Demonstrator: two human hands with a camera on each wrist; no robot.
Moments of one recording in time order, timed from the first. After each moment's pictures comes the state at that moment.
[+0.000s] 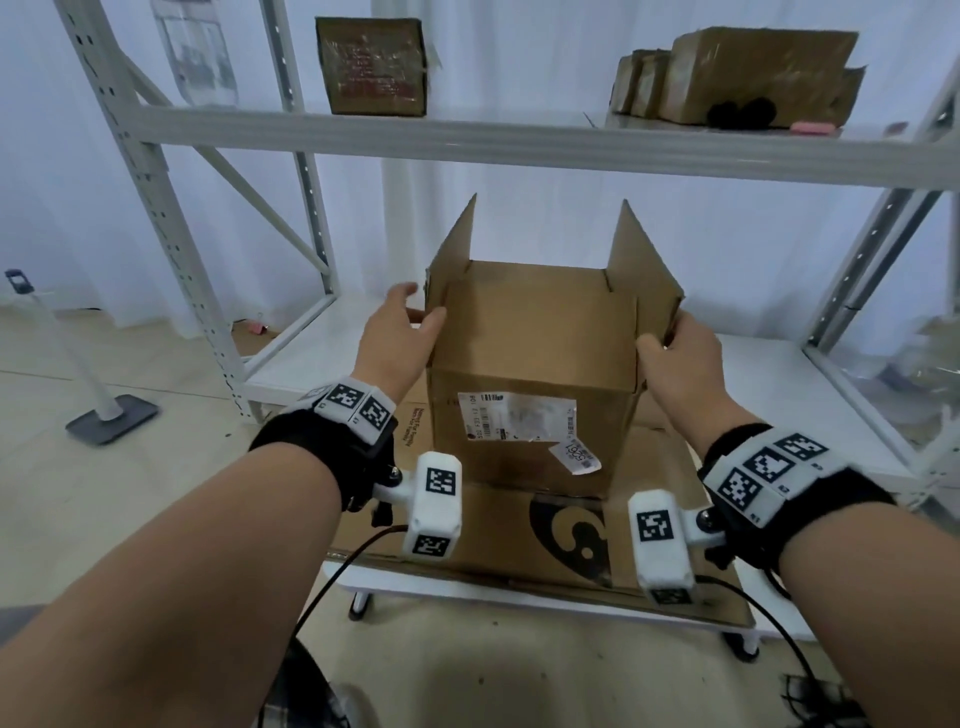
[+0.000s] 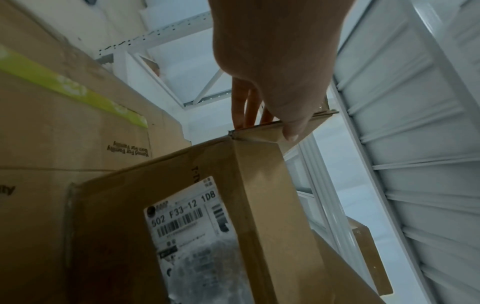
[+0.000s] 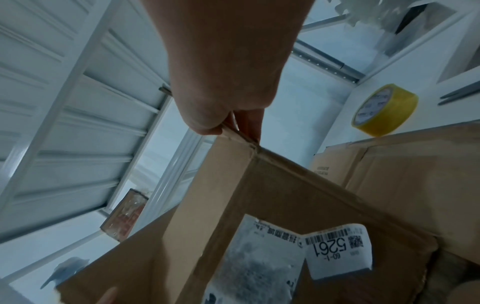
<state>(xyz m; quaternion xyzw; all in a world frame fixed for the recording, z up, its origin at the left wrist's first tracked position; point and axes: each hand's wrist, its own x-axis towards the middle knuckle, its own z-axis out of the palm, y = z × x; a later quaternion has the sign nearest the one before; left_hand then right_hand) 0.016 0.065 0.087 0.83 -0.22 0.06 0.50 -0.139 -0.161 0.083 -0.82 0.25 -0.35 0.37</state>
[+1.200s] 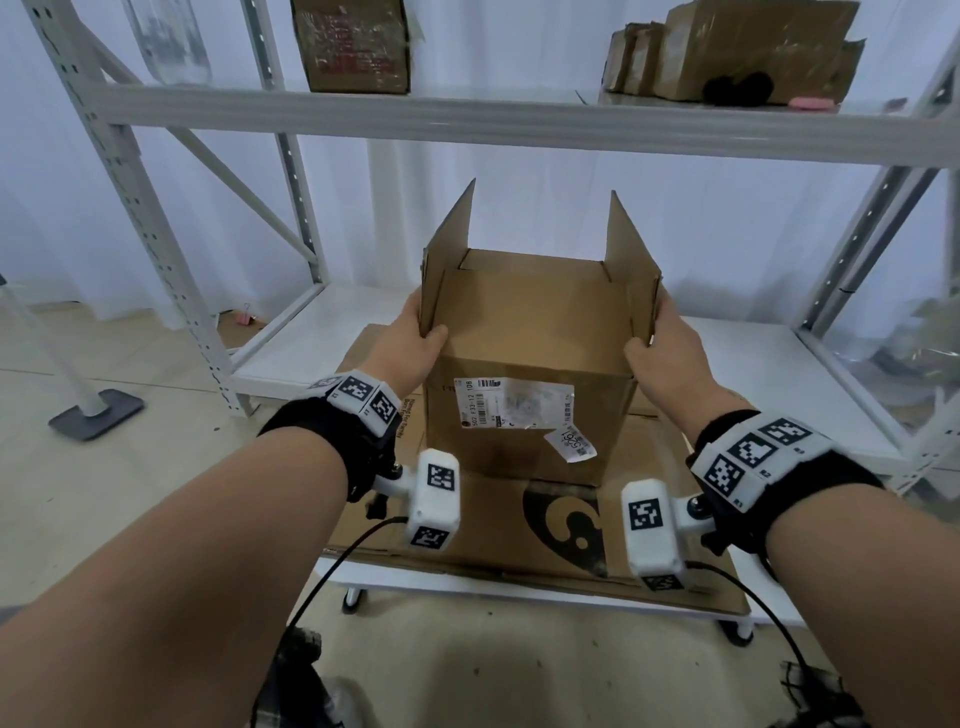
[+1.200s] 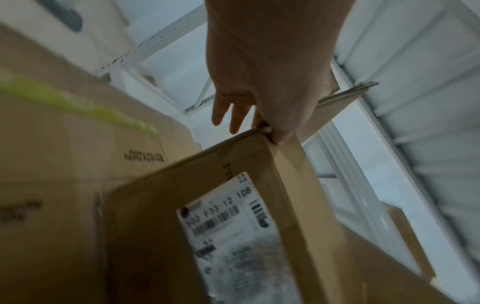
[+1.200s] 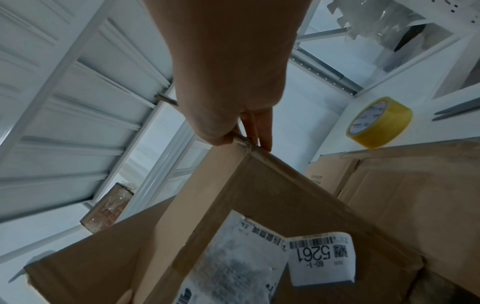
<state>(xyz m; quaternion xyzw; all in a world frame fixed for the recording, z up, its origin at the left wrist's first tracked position) 0.027 0.047 0.065 0.84 -0.27 -0.05 0.47 -0.131 -0.177 0.069 -0.87 0.23 -0.27 0.35</state>
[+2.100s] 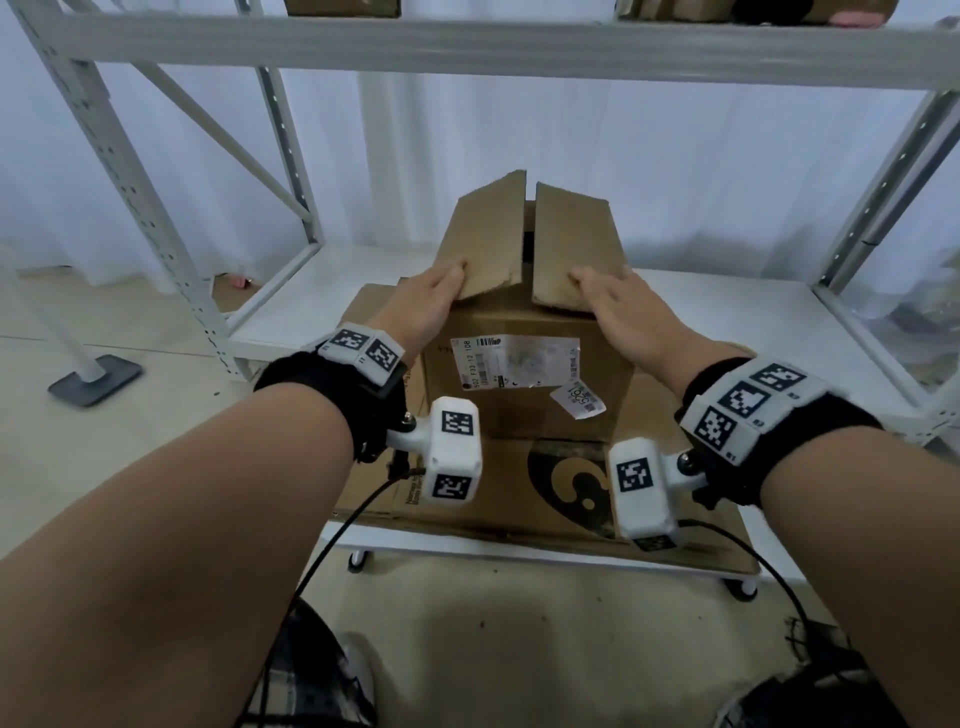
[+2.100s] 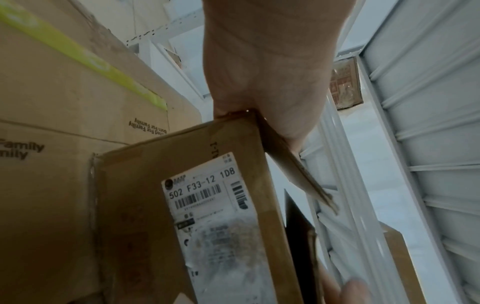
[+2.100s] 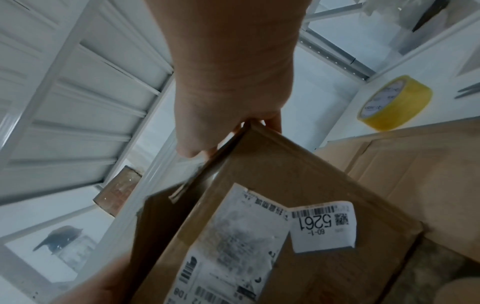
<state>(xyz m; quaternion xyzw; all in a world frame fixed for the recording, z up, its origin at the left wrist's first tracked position) 0.003 0.041 0.075 0.83 -0.26 -0.13 0.48 -0.114 -0.150 0.066 -0.91 0.19 -0.12 0.34</state>
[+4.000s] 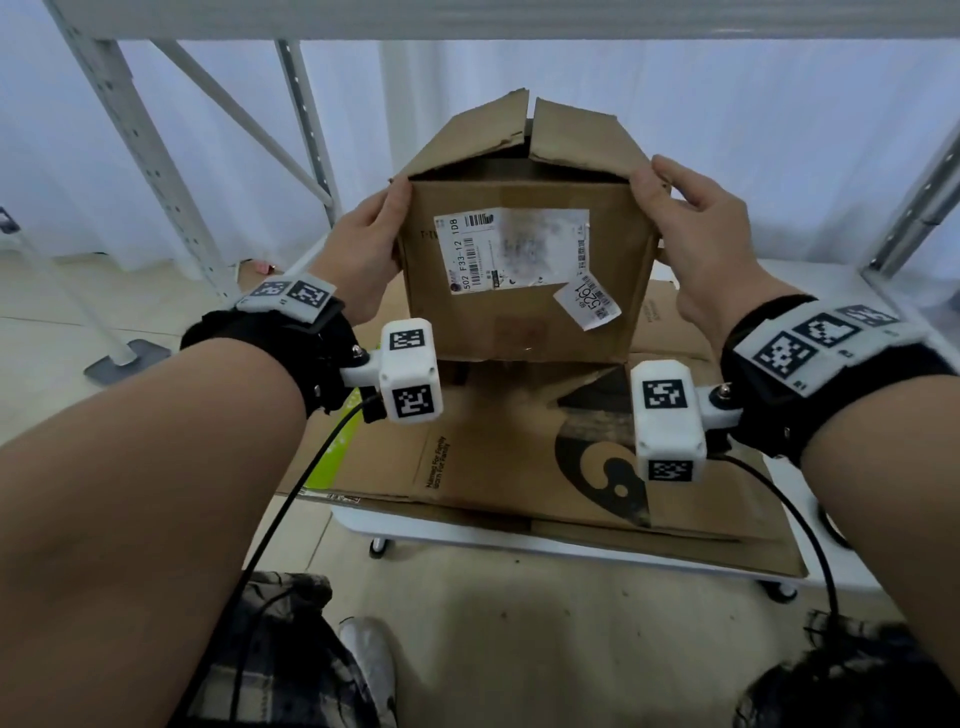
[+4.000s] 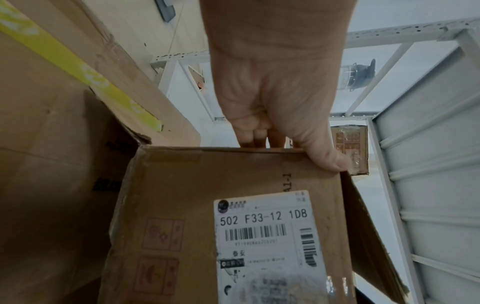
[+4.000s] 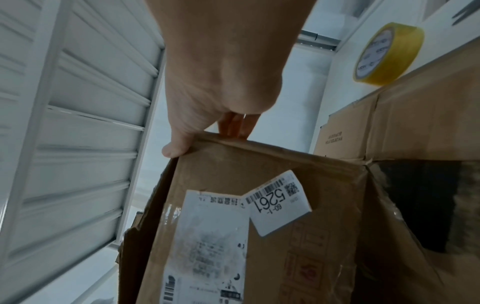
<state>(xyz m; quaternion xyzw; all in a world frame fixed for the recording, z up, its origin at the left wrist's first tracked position) 0.050 0.074 0.083 0.63 -0.21 -0.11 0.74 -0.099 -0.142 0.099 -0.65 0.16 -0.36 0.65</state>
